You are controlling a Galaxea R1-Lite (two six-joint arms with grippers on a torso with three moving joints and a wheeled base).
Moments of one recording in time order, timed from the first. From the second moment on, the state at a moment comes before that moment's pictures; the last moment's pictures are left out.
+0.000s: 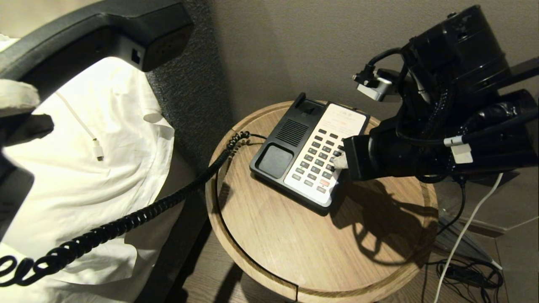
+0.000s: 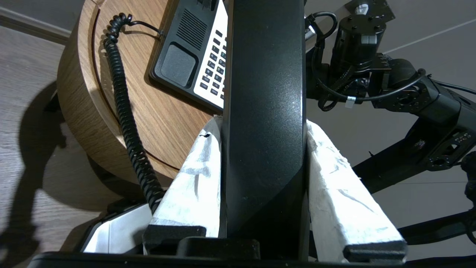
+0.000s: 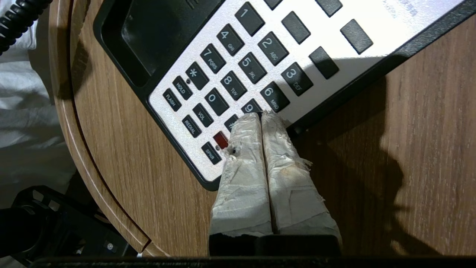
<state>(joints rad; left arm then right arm) -0.87 0.95 -1.28 0.43 0.05 -0.59 0.79 1.64 -1.46 0.48 -0.18 0.34</state>
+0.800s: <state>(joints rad) -0.87 0.94 -1.26 0.43 0.05 -0.59 0.79 1.67 -1.46 0.46 -0.20 0.34</state>
